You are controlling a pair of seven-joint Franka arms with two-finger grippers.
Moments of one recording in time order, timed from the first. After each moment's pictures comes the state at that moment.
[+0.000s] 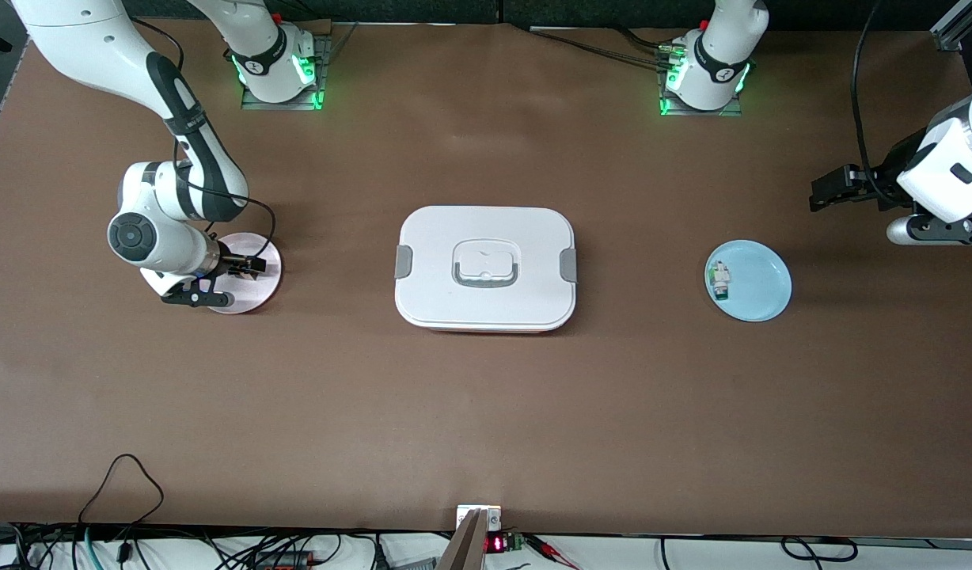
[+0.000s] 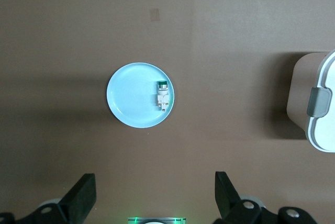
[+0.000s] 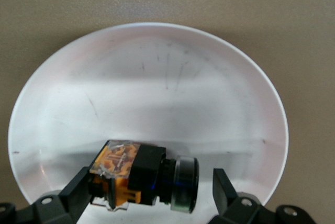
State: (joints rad) left arm 0.04 0.11 -0.10 -1.49 -0.01 1.45 -0.08; right arm 0.04 0.43 -0.03 -2.17 -0.07 2.39 0.12
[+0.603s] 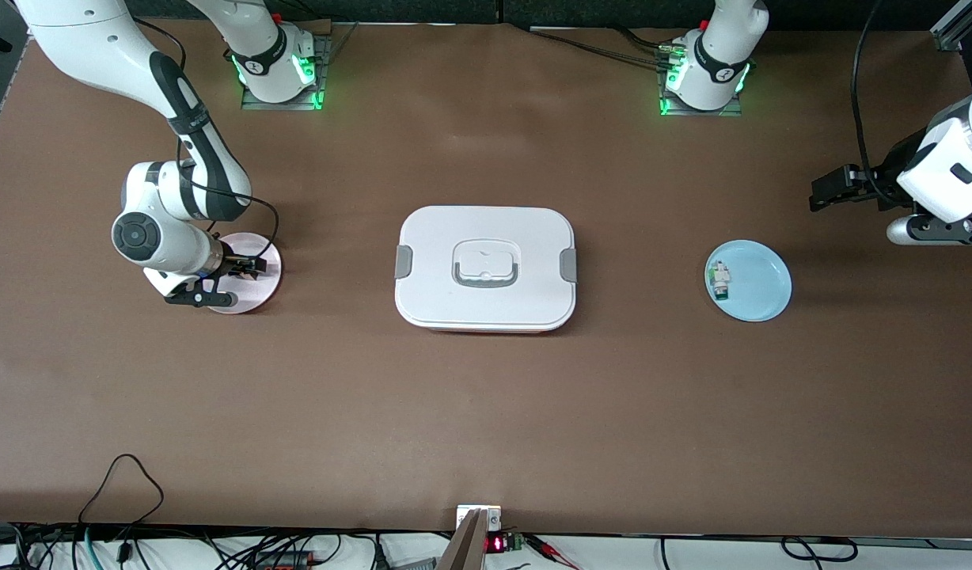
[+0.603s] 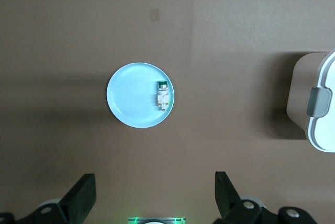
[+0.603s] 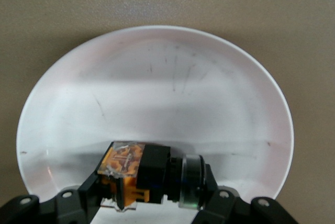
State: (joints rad) left arm 0.04 0.11 -0.10 -1.49 -0.01 1.45 -0.08; right arm 0.04 0.43 -0.03 -2.17 -0.08 2.39 0.12
